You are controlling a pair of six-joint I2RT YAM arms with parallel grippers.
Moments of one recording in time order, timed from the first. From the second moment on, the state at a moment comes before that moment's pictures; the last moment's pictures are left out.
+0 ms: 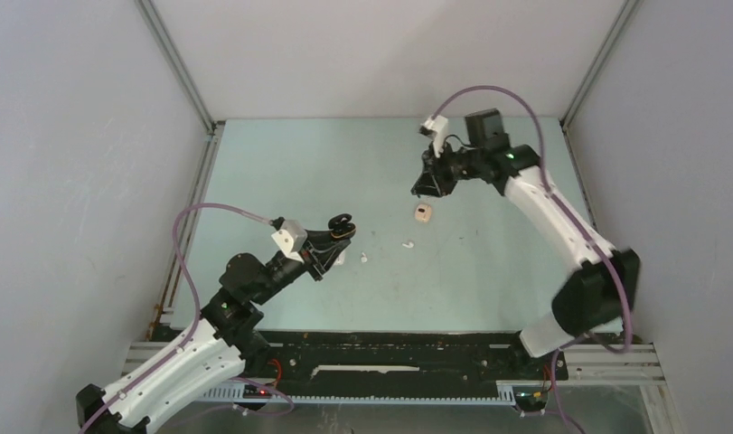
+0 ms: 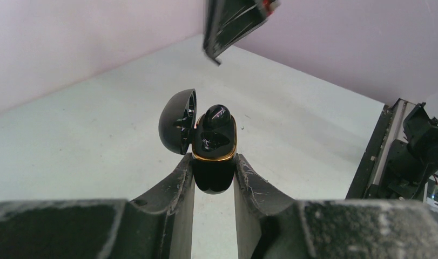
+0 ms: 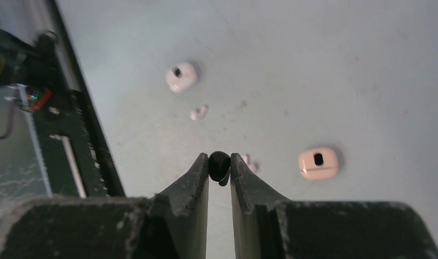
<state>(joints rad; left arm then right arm) -0.74 0.51 0.39 0.23 0.16 -0.08 0.39 1.64 1.52 -0.72 -0.68 -0.31</state>
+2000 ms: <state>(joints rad) -0.95 1.01 0.51 0.90 -0.05 -0.22 0.61 1.21 1.07 0.34 -0.84 0.24</state>
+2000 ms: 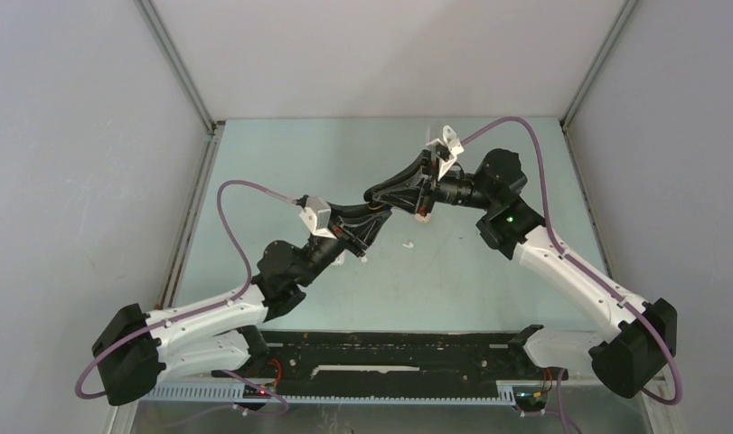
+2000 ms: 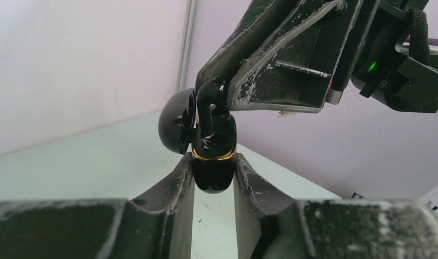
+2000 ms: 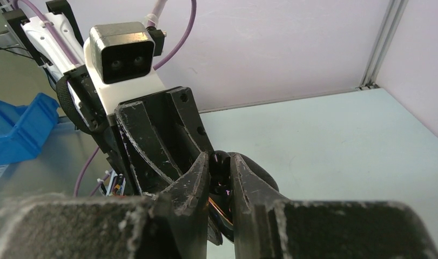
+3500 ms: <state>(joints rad) -0.95 1.00 0.51 0.85 -0.09 -0.15 0.66 1.23 1.07 0.27 -0.75 0.16</state>
